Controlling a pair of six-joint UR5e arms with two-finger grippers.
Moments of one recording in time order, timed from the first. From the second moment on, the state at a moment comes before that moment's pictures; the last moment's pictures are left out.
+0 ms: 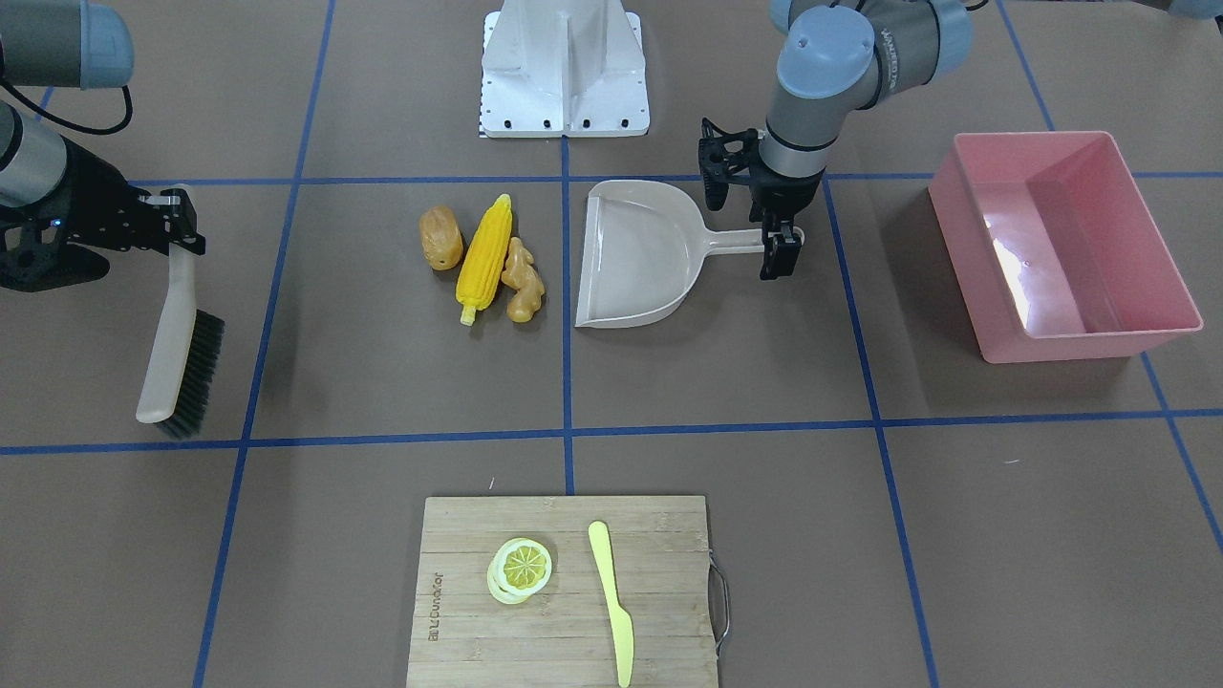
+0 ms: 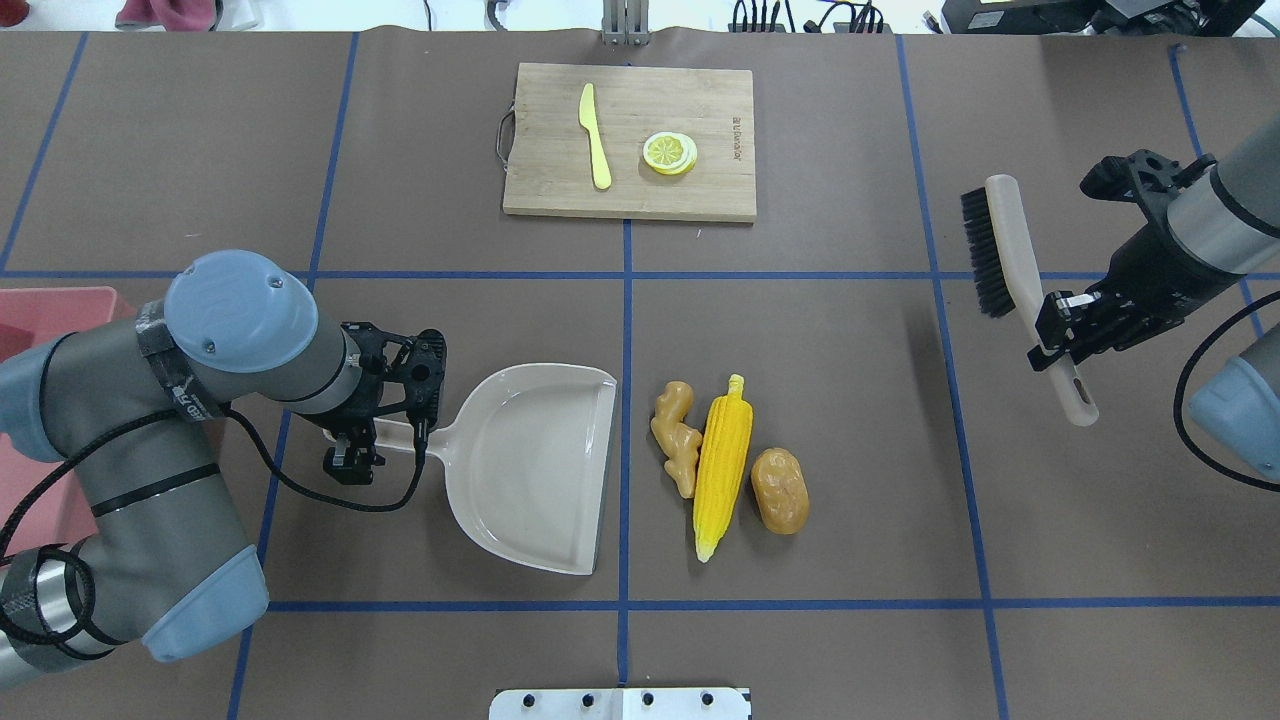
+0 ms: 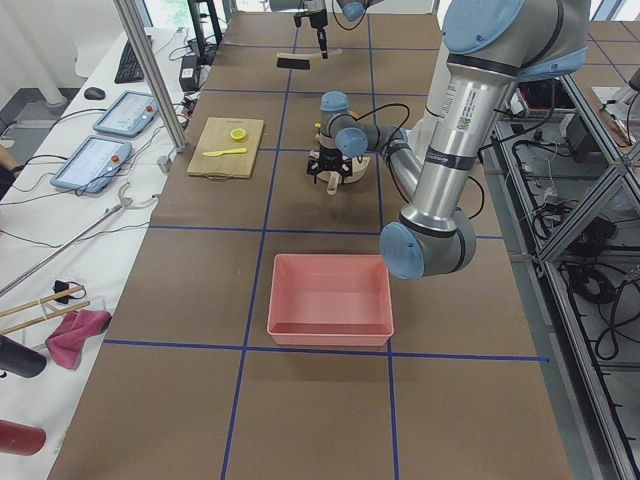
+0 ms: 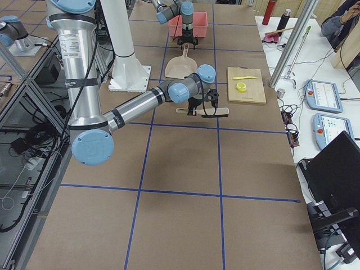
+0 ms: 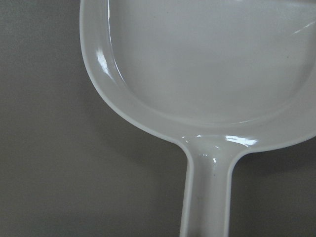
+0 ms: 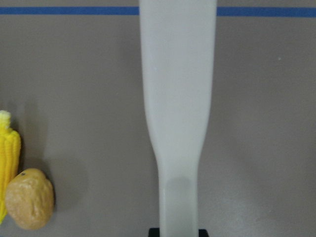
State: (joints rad) left arm -0.55 -1.93 -1.93 -1.56 -1.88 0.41; right arm 1.01 -1.47 1.97 -1.59 2.50 0.64
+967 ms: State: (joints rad) left arm -0.53 -1.92 -1.87 -1.64 -1.88 0.42; right arm 0.78 -1.46 2.08 -1.57 2.48 0.84
